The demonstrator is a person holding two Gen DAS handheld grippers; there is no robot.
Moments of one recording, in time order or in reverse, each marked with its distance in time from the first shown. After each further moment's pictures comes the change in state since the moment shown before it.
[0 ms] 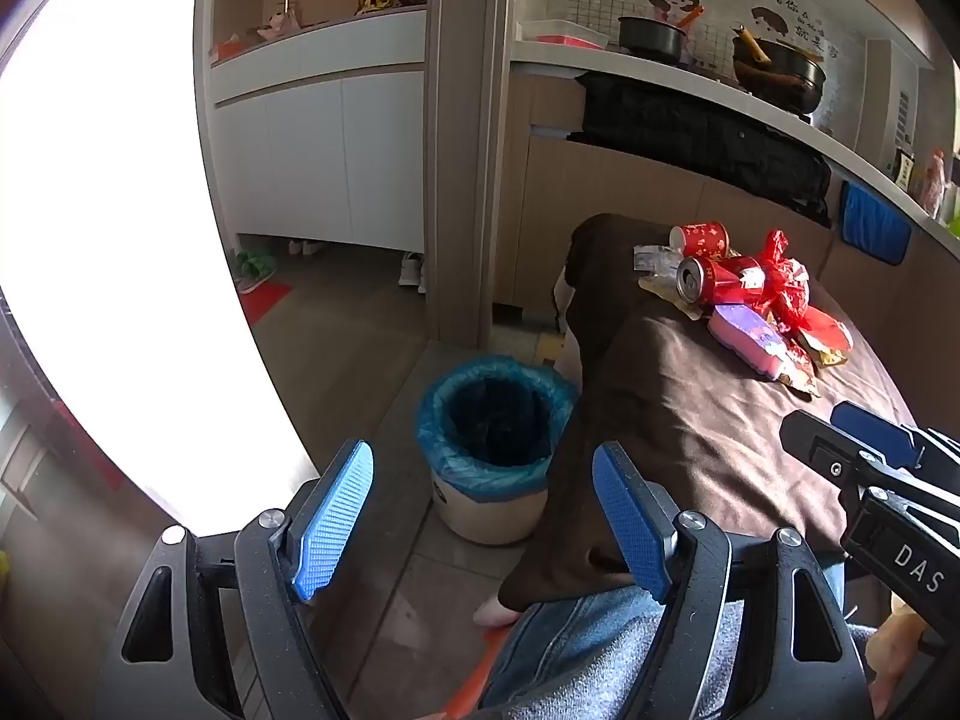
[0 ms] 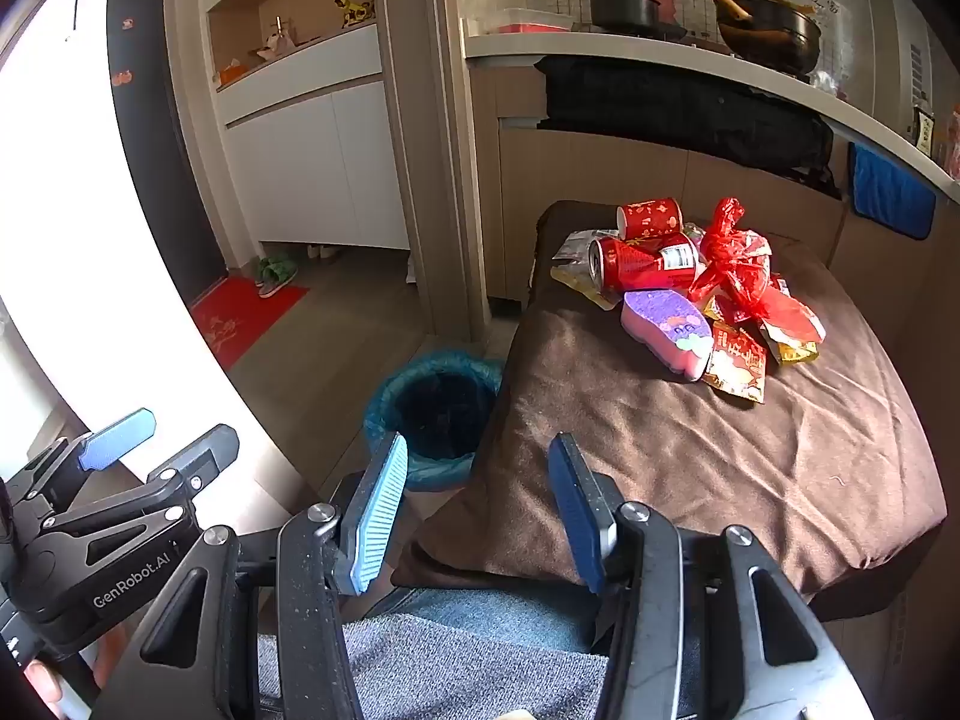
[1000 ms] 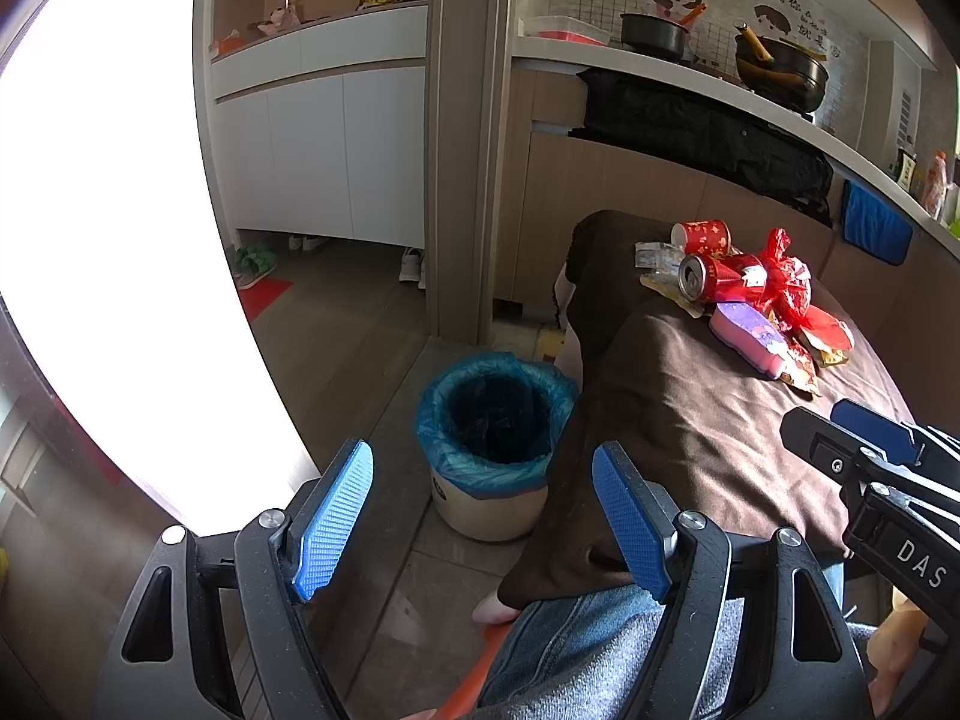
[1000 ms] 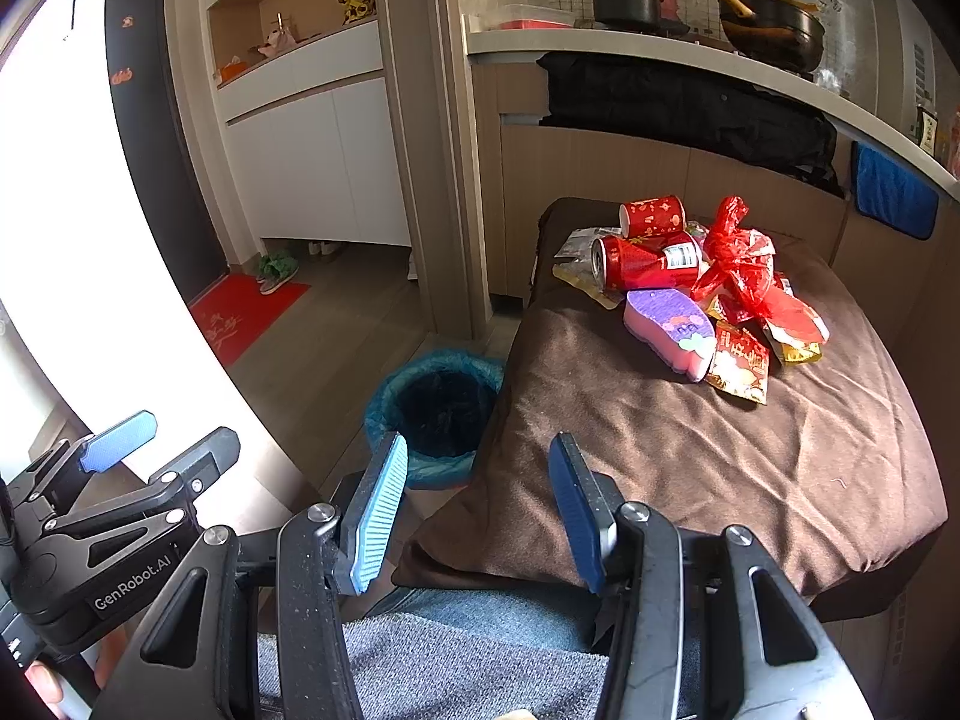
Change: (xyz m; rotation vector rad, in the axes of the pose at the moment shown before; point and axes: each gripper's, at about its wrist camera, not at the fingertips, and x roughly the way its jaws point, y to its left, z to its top) left arm -0.001 0.000 0.000 -0.001 0.004 0.004; right arm 0.004 0.000 0.001 -0.003 0.008 -0.004
